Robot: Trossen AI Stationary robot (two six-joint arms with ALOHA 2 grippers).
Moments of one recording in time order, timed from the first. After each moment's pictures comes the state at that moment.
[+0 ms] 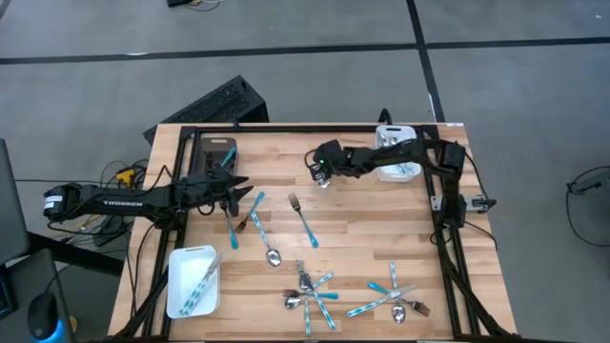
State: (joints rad) left arm 0.20 0.69 0.09 0.29 -0.25 -0.25; right arm -0.35 1.97 1.17 -0.23 0.39 0.72
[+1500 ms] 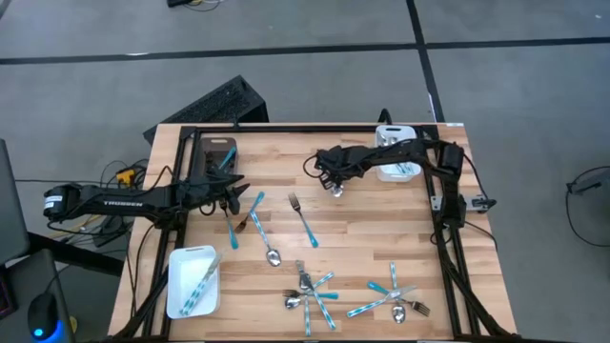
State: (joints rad) left arm 0.20 0.69 0.09 0.21 -0.36 -0.23; right arm -0.32 1.98 1.24 -0.62 0.36 0.69
